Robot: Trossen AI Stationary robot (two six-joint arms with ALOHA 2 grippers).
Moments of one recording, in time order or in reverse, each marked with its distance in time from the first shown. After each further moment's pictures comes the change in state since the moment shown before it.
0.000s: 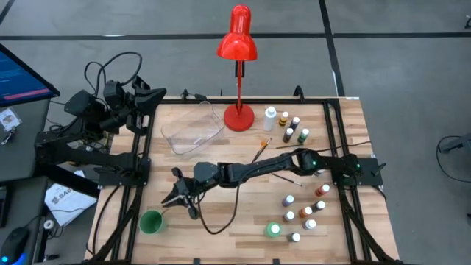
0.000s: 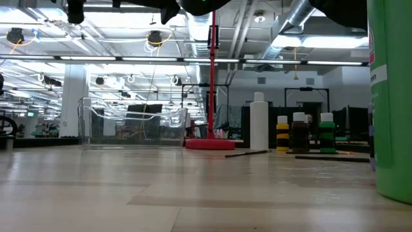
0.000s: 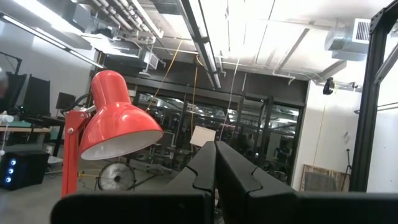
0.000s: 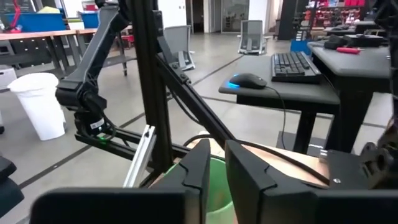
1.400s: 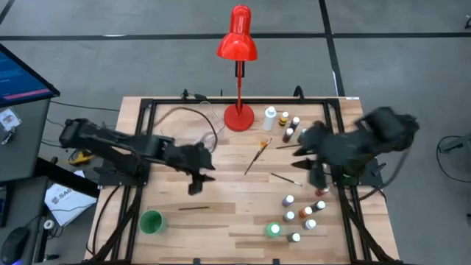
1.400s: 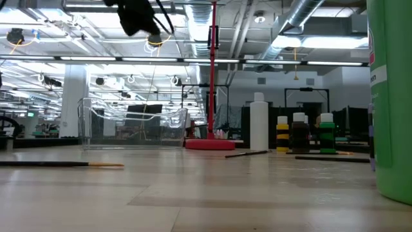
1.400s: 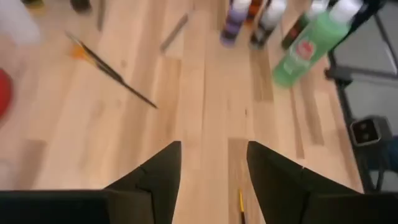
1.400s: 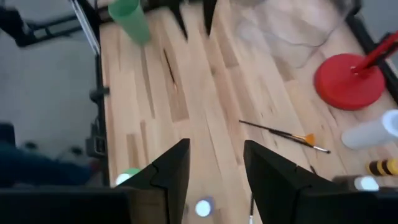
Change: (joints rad) left arm -0.306 0.560 0.000 -0.691 0.091 -0.120; right arm 0.295 -1.018 -0.034 -1.814 0.680 0.626
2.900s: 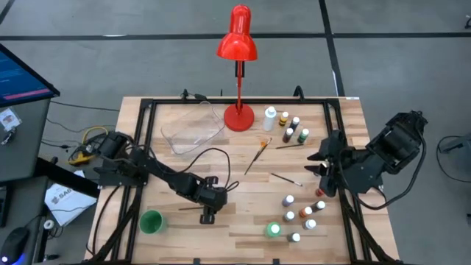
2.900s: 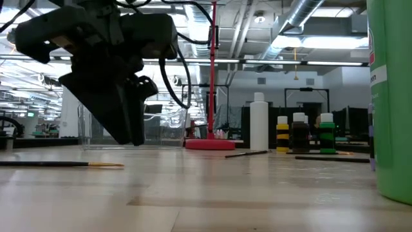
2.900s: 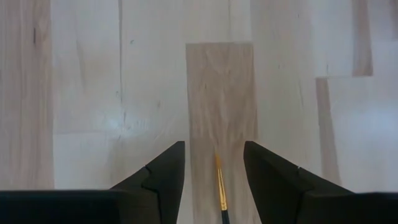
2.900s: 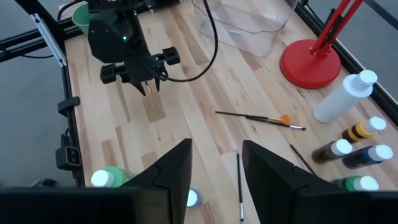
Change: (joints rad) left arm -0.206 0.498 -0.004 0.159 -0.026 -0.061; right arm 0.223 -0.163 -0.325 0.003 0.261 0.296
